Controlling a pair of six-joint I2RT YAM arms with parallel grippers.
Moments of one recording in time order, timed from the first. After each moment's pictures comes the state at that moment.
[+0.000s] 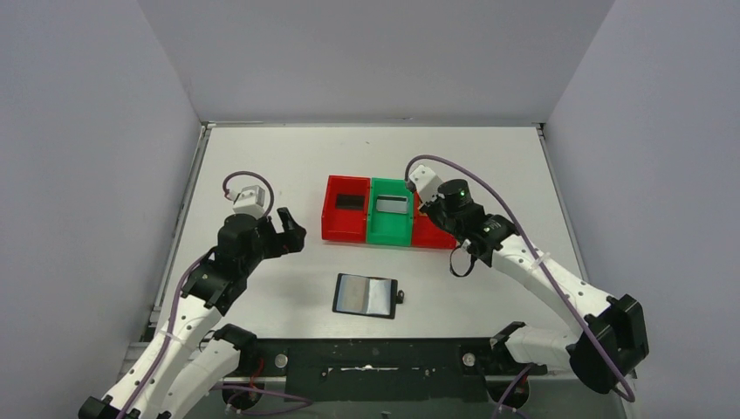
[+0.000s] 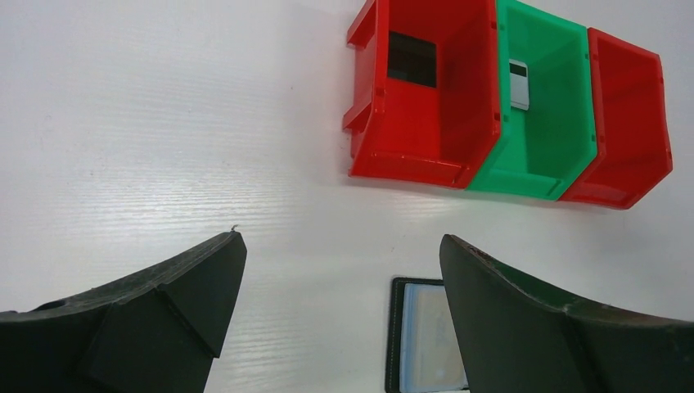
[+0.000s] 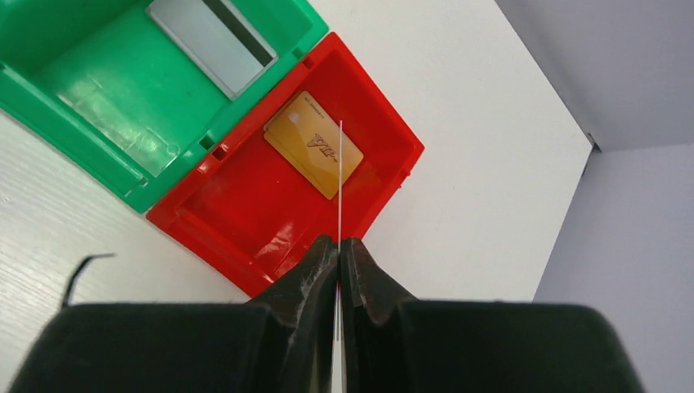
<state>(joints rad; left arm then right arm) -0.40 0.73 0.65 -0.42 -0.12 -0.51 0.61 1.14 0.88 -0.31 0.32 -0.39</state>
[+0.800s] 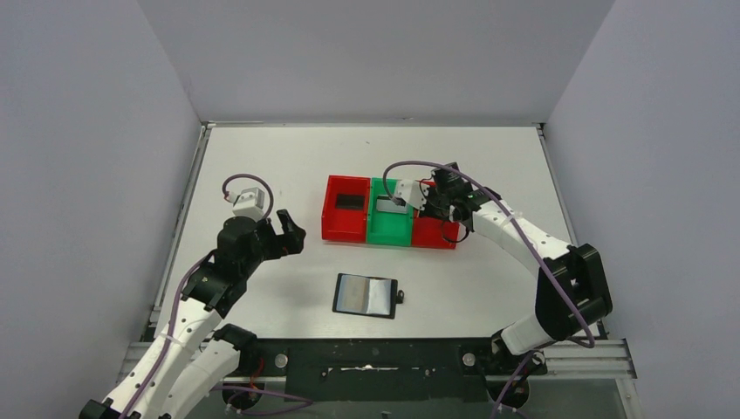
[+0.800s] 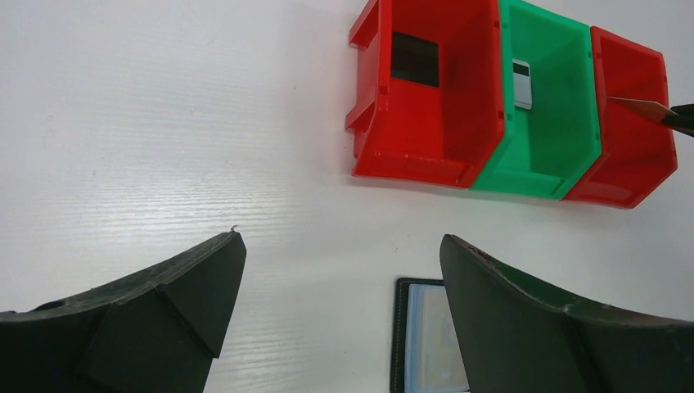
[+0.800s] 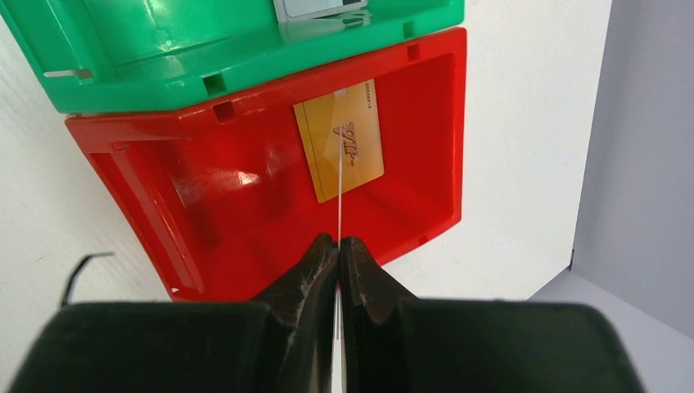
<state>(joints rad) -0.40 0.70 0.61 -0.40 -0.13 -0.50 0.45 1.49 1.06 -0.48 0.01 -0.96</state>
